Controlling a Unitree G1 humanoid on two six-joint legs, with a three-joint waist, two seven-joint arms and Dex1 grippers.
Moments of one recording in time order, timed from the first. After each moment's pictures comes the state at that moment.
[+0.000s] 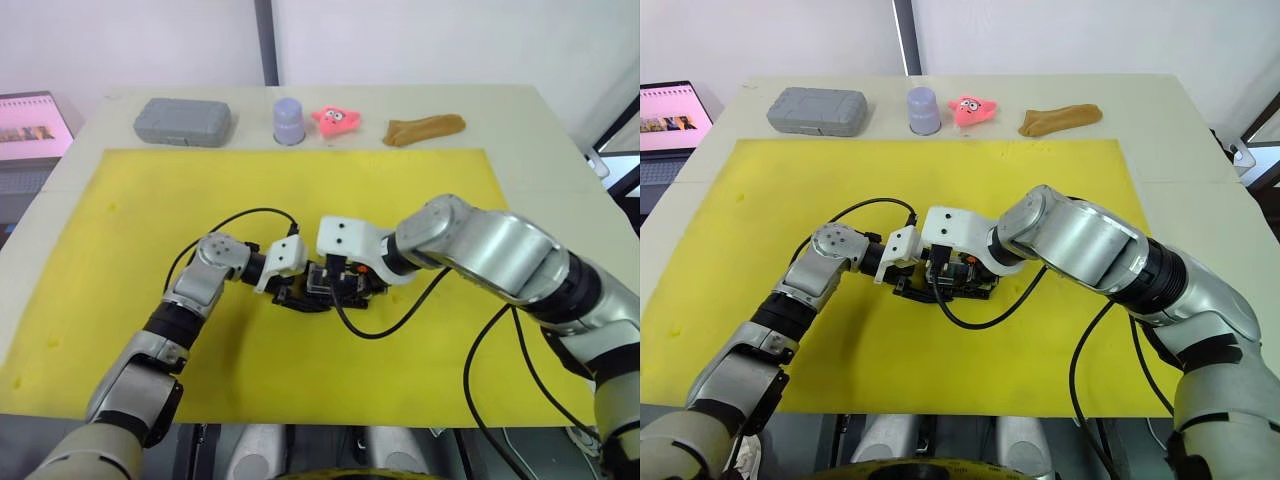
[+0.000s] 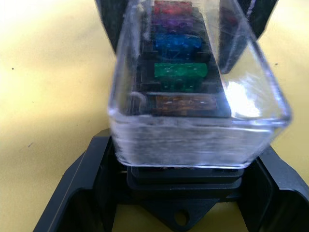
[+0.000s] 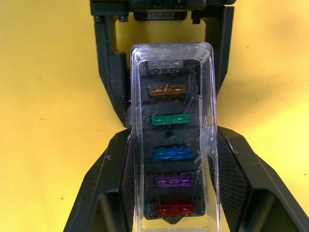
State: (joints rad) left arm -0.66 0.42 -0.34 0.43 -0.16 -0.03 -1.39; right arm -1.08 -0.72 0.69 -0.45 0.47 1.39 0.79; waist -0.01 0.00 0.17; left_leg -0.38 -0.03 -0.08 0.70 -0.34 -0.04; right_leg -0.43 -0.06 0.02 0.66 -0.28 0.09
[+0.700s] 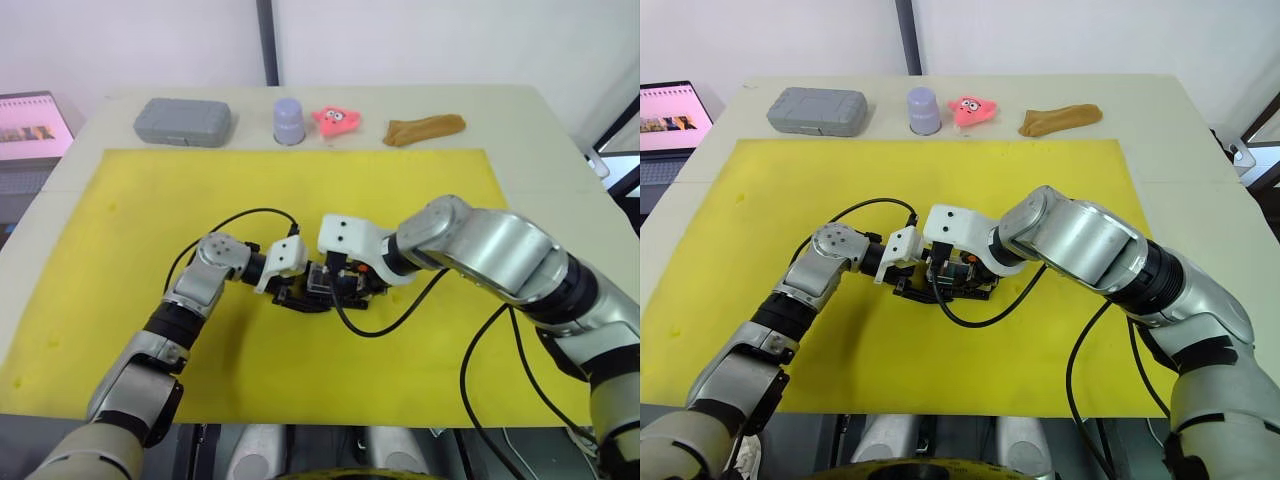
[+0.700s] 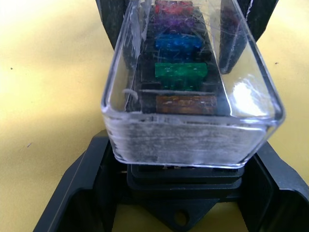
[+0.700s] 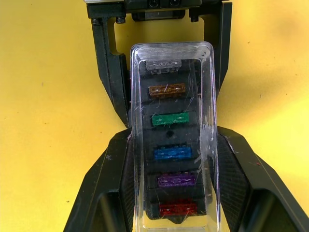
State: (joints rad) left arm -0.66 0.42 -0.34 0.43 -0.15 -0.03 -1.40; right arm -1.06 -0.70 0.66 -0.45 0.49 1.43 0.78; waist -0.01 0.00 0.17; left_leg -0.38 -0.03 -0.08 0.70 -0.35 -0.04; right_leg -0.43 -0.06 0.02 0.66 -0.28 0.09
